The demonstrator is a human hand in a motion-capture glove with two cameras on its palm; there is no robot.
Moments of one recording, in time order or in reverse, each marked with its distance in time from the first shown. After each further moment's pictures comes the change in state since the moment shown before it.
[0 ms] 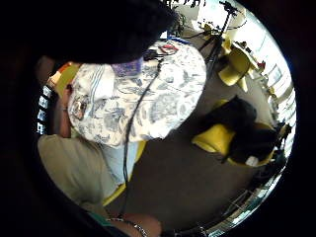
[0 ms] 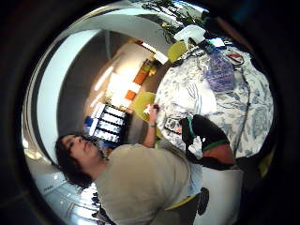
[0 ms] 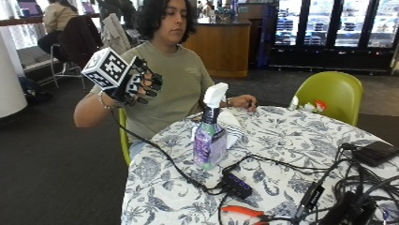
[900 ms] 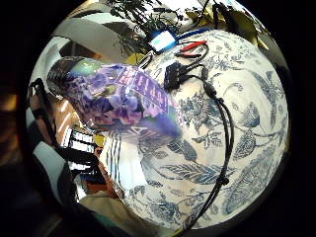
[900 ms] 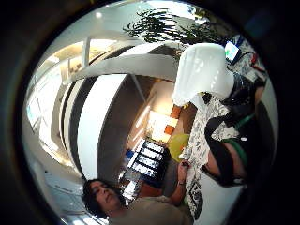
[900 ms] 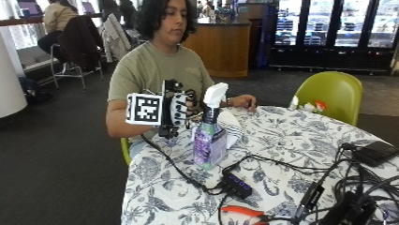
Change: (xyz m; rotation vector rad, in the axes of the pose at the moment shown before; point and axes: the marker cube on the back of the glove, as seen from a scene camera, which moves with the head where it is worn) arm 0.040 -0.156 0.095 0.369 -0.512 0.222
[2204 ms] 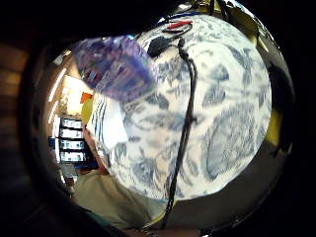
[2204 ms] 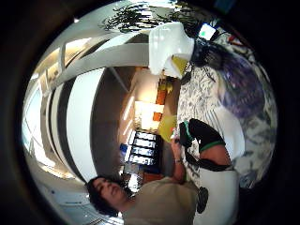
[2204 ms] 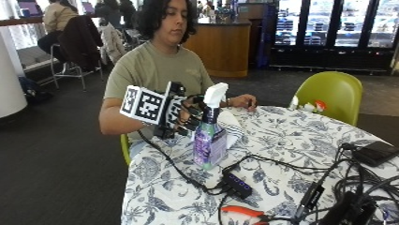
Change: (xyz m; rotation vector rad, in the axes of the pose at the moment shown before) arm 0.004 0.026 -0.018 -0.180 0.180 0.088
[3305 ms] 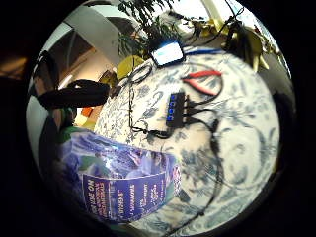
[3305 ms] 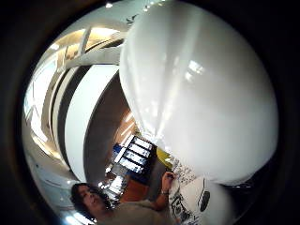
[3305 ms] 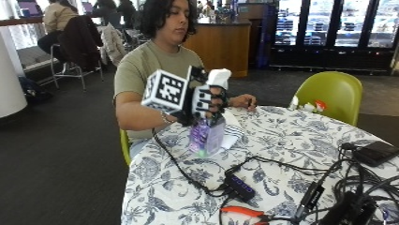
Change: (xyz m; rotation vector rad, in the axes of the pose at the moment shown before) arm -0.039 -0.114 0.020 0.174 0.043 -0.266
